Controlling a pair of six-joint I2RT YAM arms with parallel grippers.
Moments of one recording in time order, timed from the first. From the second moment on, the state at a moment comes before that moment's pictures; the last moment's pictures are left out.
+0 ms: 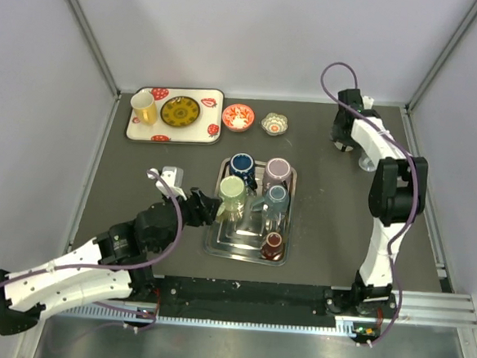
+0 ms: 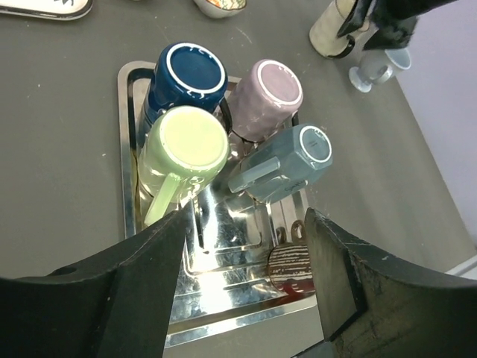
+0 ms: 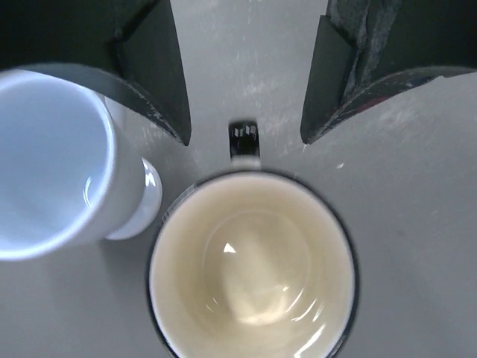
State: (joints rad) left arm -1.06 0.57 0.61 -0.31 -0.58 -0.68; right arm 0.14 2.08 1.72 -0.64 0.39 0.40
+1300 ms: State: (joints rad) left arm -0.74 1.45 1.02 -0.36 0.38 0.12; right arm 0.55 0.68 0.83 -0.51 0.08 0.49
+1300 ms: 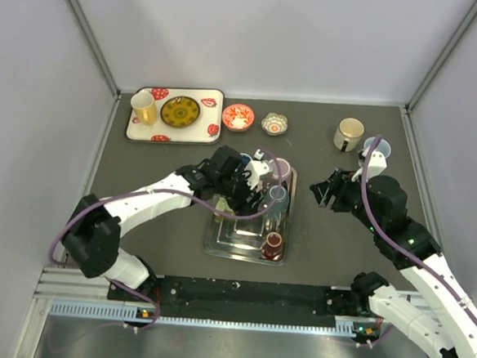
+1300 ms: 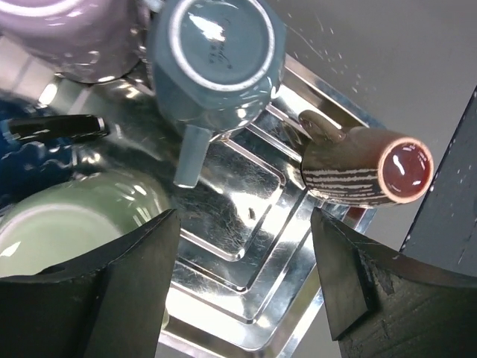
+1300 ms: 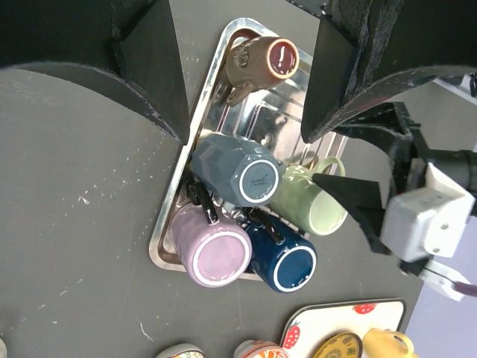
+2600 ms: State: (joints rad) left arm -0.70 1.86 1.31 -0.50 0.53 0.48; right arm 0.55 0.65 0.86 -0.55 0.04 0.49
